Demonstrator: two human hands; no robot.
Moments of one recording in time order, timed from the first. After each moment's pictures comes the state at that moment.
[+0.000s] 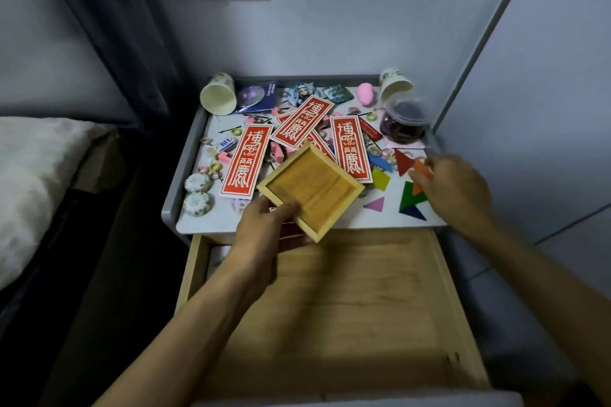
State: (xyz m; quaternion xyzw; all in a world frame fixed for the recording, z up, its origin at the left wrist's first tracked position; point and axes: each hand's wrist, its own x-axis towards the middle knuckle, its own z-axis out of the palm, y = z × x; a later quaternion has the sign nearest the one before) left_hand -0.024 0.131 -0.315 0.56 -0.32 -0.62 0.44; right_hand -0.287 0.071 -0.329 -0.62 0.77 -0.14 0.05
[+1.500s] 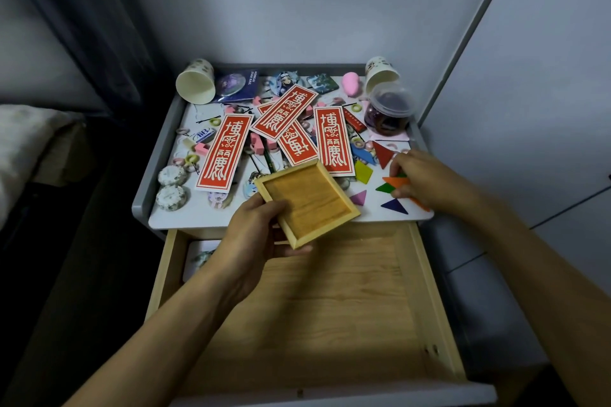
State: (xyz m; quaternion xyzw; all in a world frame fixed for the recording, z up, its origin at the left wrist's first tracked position) left_hand -0.037 0.125 -0.329 0.51 -0.25 -0.71 0.42; right_hand -0.316 0.038 -0.340 -0.75 0.65 0.04 0.13
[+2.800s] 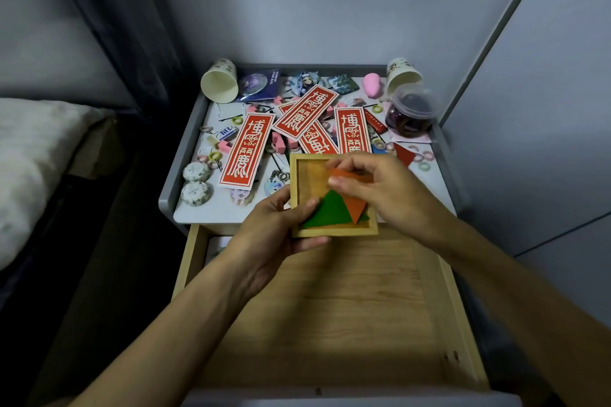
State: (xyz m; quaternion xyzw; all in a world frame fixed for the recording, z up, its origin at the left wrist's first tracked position) left_hand -0.027 0.128 -0.321 0.45 -0.27 -0.75 0.41; right_hand -0.206 0.098 -0.292 -0.70 0.50 -0.30 0.42
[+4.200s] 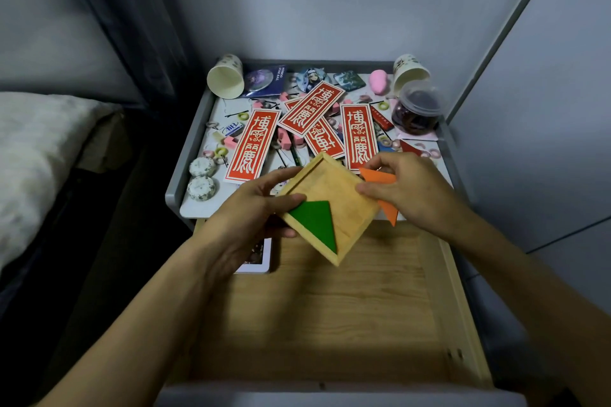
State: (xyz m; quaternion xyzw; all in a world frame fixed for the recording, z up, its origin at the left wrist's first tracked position) left_hand 0.004 0.116 -0.312 0.52 -0.35 -0.68 0.37; right_hand -0.227 0.088 -0.306 -0.69 0.60 -0.23 0.33
